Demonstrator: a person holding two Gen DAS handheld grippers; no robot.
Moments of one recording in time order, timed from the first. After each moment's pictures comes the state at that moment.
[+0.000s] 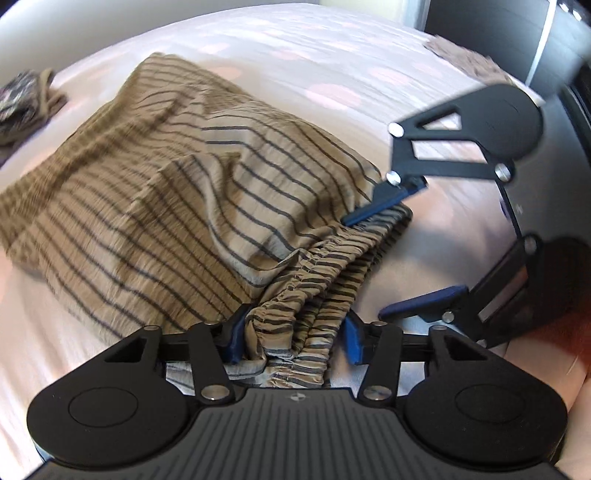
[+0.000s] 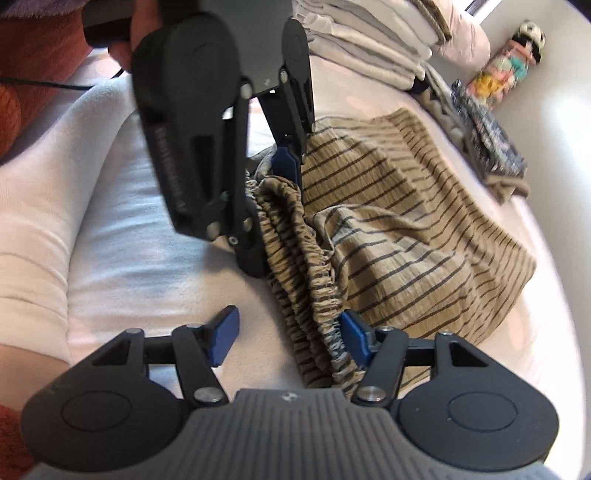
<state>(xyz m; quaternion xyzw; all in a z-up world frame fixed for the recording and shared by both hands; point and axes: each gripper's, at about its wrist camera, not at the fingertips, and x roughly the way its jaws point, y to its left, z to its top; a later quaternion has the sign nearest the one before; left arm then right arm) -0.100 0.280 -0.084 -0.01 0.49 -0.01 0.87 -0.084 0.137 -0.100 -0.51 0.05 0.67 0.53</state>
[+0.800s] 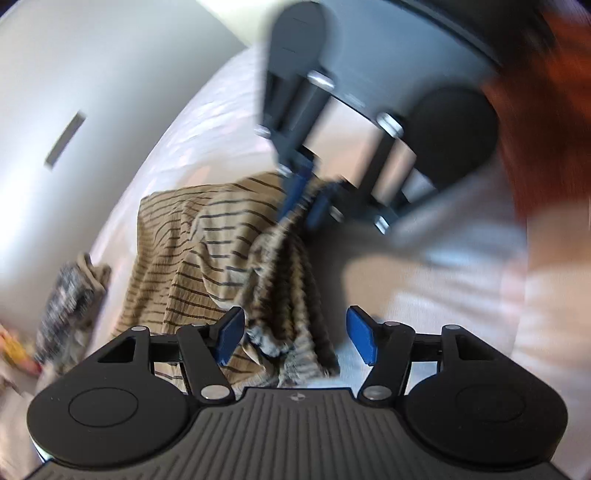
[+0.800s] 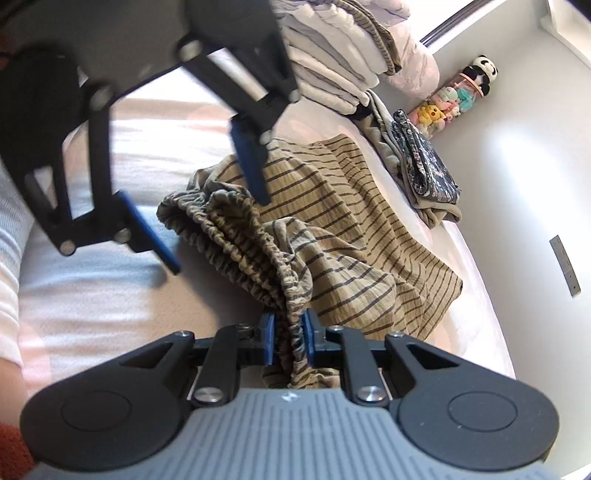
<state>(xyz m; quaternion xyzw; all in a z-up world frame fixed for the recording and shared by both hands) -0.143 0.181 -0.090 0.38 0.40 0.00 0.83 -0.080 0.139 -0.088 -0.50 -0.02 0.63 0.60</state>
